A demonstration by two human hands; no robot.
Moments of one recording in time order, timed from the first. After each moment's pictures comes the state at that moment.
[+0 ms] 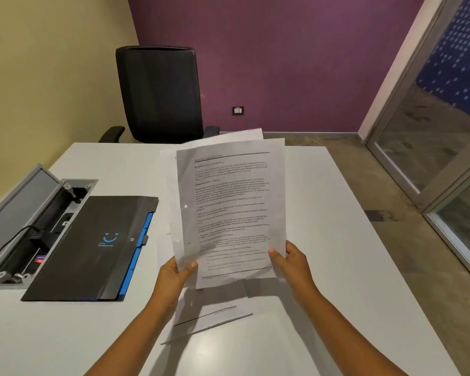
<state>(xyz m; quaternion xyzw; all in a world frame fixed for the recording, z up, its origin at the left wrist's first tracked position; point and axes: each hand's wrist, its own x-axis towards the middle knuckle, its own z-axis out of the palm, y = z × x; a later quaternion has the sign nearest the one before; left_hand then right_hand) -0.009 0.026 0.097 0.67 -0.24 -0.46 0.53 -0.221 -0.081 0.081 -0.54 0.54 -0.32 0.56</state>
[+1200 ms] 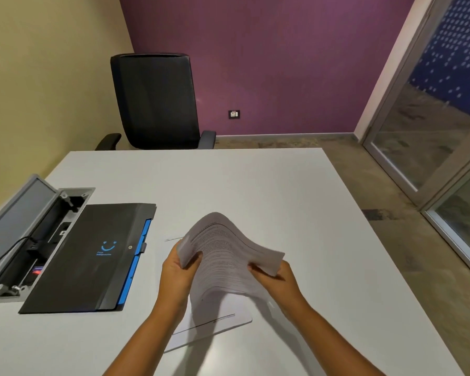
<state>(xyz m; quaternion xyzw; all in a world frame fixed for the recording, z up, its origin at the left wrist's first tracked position) -0.030 0.016 0.131 0.62 -0.29 -0.38 0.62 -0.205 -0.051 0.093 -0.56 0.42 -0.36 0.61</state>
